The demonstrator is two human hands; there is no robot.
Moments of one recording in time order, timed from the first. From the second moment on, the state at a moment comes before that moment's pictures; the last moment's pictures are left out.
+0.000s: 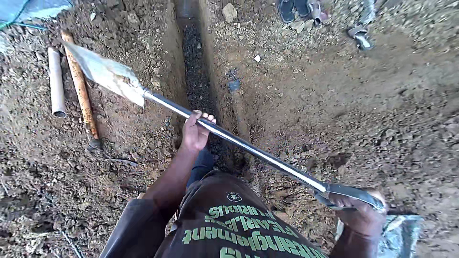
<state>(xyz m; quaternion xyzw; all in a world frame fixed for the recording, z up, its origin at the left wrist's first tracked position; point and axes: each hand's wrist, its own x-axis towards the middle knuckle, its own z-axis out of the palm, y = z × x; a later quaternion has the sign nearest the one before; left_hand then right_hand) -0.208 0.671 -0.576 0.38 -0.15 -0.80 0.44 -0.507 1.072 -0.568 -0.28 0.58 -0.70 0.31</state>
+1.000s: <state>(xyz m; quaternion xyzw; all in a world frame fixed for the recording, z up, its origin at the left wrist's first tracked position) -0.410 0.008 -0.821 0.60 -0.55 -0.55 -0.18 -0.417 0.204 -0.670 -0.68 0.64 0.11 0.35</state>
